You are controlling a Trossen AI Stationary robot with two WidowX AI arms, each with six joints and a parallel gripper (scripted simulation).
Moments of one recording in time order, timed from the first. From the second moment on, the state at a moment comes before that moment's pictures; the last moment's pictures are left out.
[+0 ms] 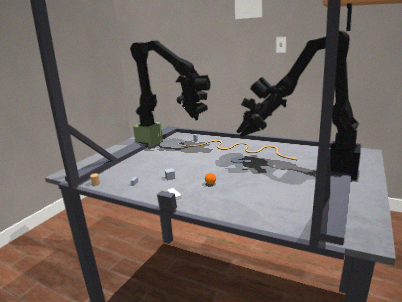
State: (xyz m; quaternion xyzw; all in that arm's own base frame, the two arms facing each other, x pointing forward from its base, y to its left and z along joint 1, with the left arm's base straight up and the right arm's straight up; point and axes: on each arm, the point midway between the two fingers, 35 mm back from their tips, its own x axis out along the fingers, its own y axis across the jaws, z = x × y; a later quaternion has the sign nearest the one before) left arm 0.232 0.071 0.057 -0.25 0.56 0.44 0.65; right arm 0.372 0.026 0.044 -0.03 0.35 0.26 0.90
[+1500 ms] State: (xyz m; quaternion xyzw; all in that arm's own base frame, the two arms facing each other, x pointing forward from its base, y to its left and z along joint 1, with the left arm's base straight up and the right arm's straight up) left arm 0.212 0.103 -0.019 0.06 0.71 -0.06 0.70; right arm 0.425 -0.106 0.155 0.03 0.23 -0.11 0.97
